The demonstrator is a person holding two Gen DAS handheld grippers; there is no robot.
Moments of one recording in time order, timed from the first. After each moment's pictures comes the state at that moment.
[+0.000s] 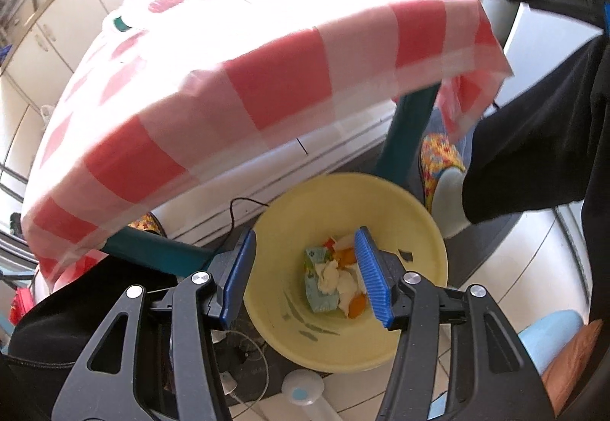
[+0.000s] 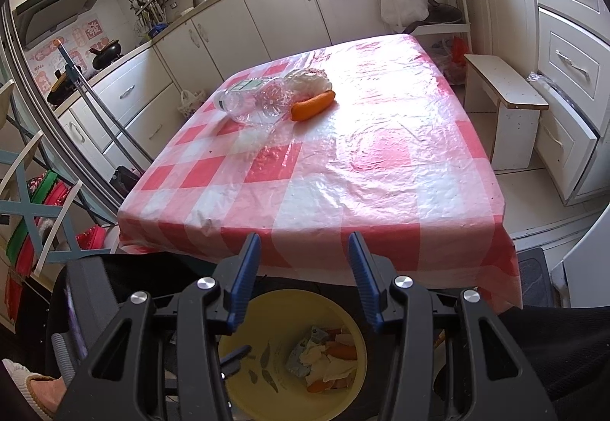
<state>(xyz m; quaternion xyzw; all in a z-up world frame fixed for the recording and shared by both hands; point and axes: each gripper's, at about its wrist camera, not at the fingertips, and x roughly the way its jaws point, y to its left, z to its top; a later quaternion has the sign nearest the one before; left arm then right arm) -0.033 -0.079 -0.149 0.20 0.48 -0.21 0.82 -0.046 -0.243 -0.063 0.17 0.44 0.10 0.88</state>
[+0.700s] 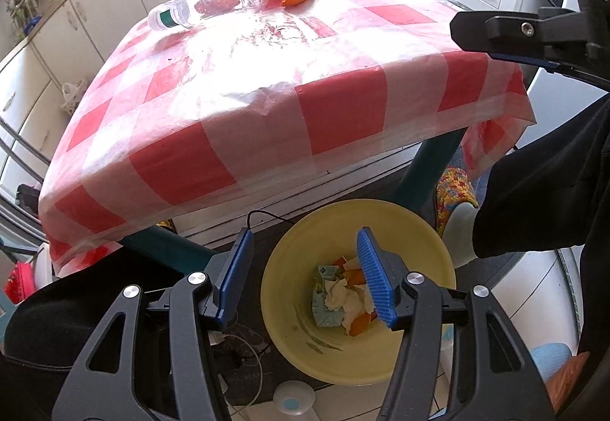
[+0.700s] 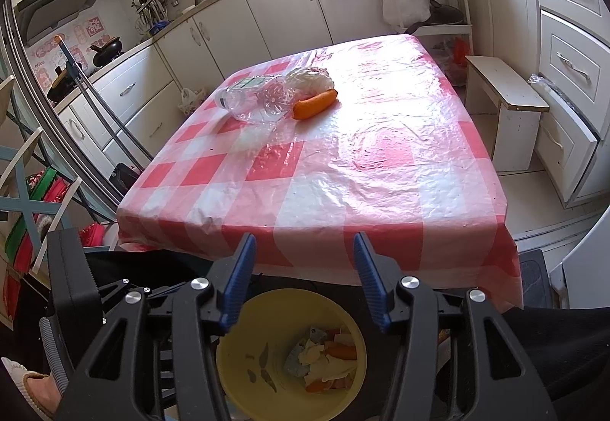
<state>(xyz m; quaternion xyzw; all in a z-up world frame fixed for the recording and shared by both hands) -0.022 -0.061 -0.136 0.16 0.47 -0.17 0.85 -0.046 -0.239 -0.062 0.17 0.44 0.10 0.88</state>
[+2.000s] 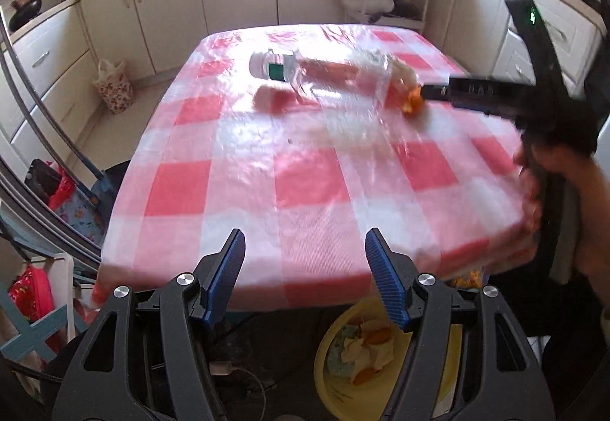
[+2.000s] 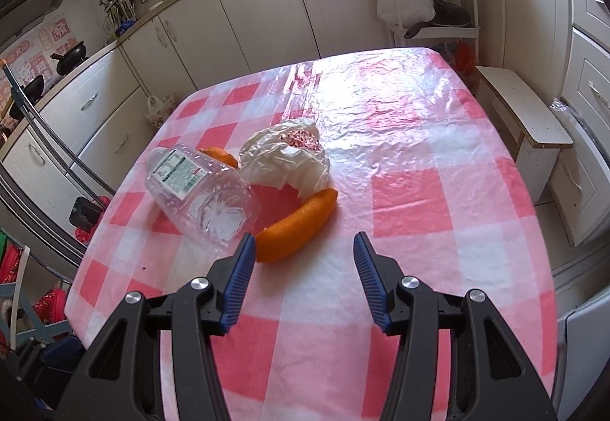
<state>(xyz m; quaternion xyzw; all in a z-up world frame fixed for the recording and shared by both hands) 0.072 0.009 -0.068 0.05 0.44 -0.12 0.89 0.125 -0.225 -0.084 0.15 0.46 0.06 0.87</state>
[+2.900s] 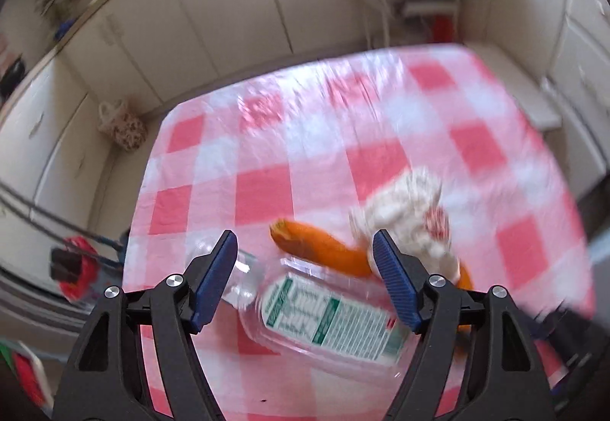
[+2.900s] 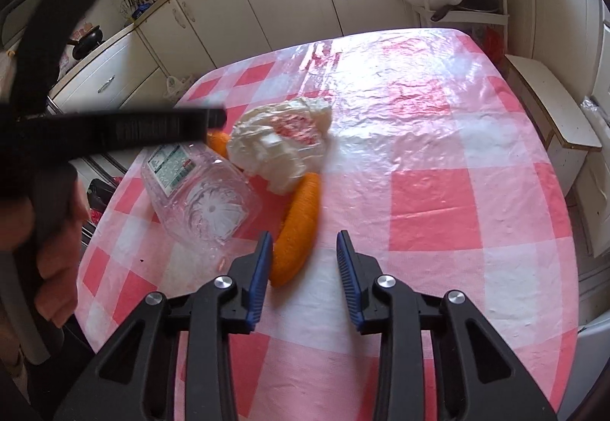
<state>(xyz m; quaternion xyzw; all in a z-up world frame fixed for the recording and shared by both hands) 0.293 -0.124 -0.051 0.17 0.47 -0.06 0.86 0.143 -0.236 -0.099 0.16 0.49 0.12 0.85</state>
